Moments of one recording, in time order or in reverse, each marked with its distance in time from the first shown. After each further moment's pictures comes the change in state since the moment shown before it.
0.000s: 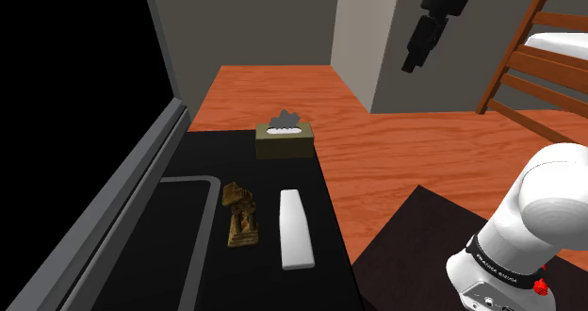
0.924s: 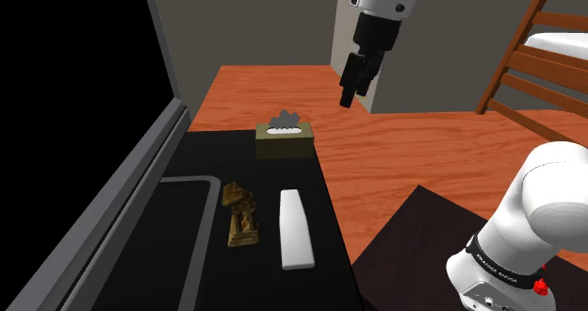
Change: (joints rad) arm 0.093 0.196 0.216 -0.012 0.113 0.214 0.164
